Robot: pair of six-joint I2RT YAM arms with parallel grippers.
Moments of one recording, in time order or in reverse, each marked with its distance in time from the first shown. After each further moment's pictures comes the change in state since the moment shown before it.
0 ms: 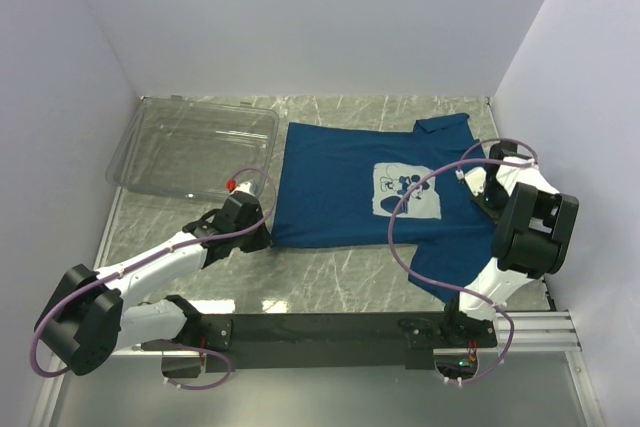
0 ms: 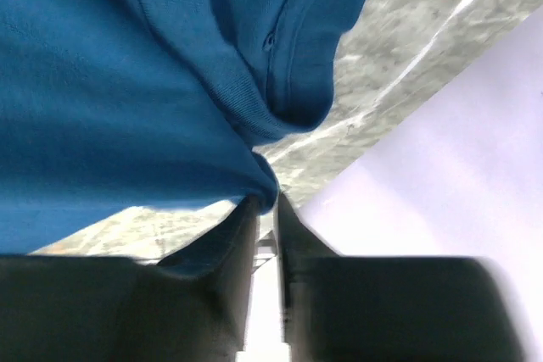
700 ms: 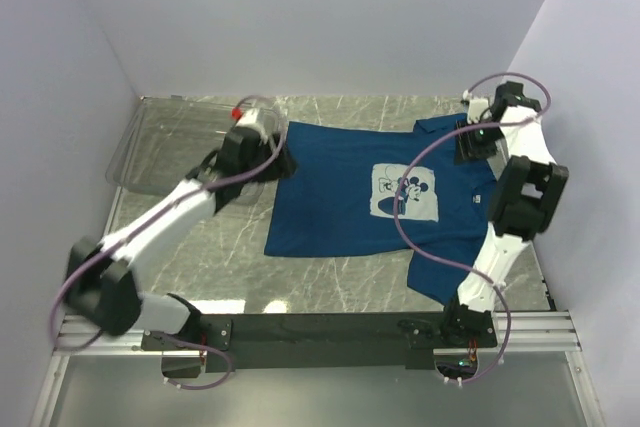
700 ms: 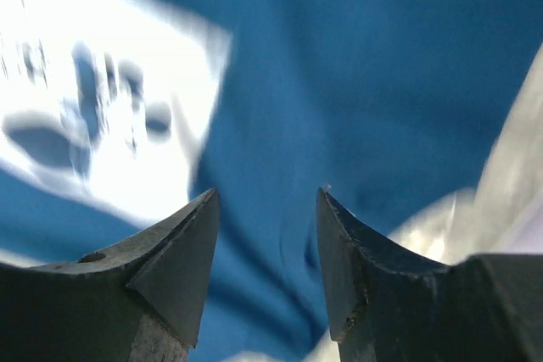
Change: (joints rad) left arm 0.084 0.148 0.446 -0.010 -0.007 0.154; right arm 0.056 0.280 0.639 -0.166 -0.593 0.377
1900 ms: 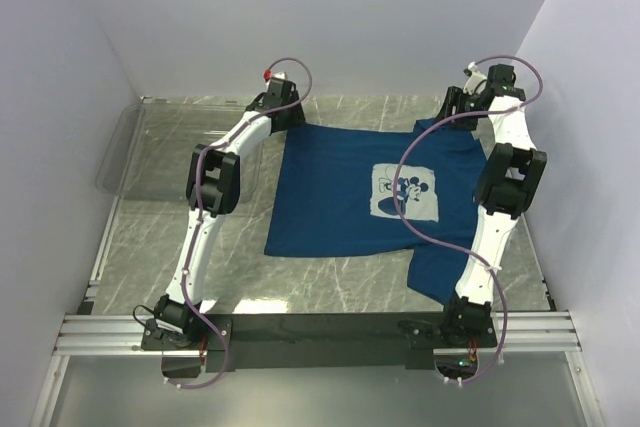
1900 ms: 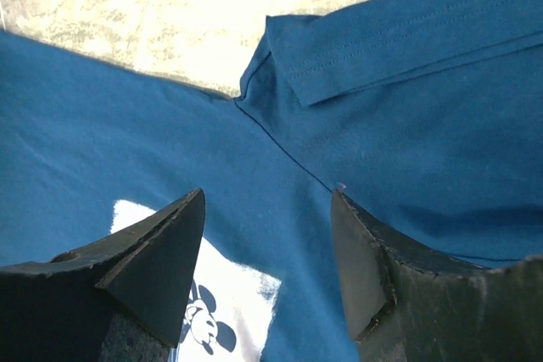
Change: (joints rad) left arm 0.191 1.289 1.276 -0.124 -0.048 0.114; right arm 0.033 0.376 0.439 0.233 -0.225 0.428
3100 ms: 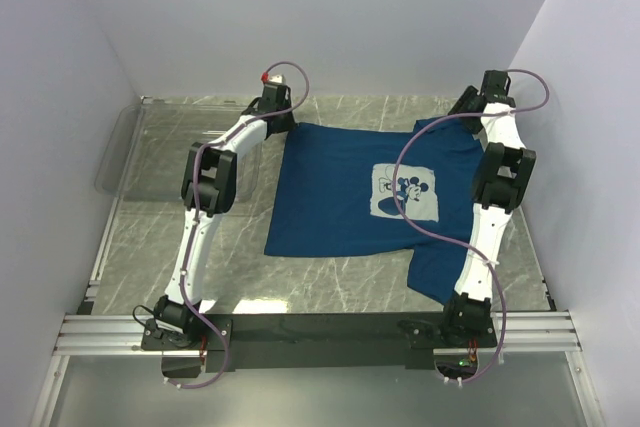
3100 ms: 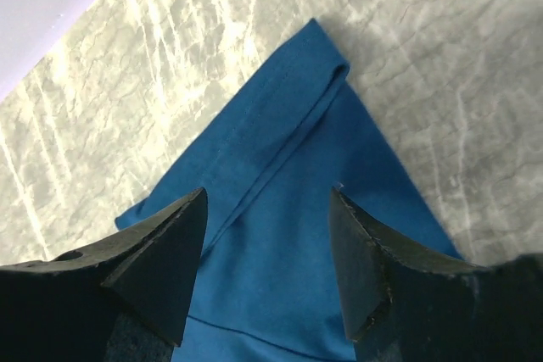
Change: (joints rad) left arm 0.016 -0.029 -0.119 0.132 0.057 0.036; right arm -0.004 0.176 0.104 0.220 0.414 0.495
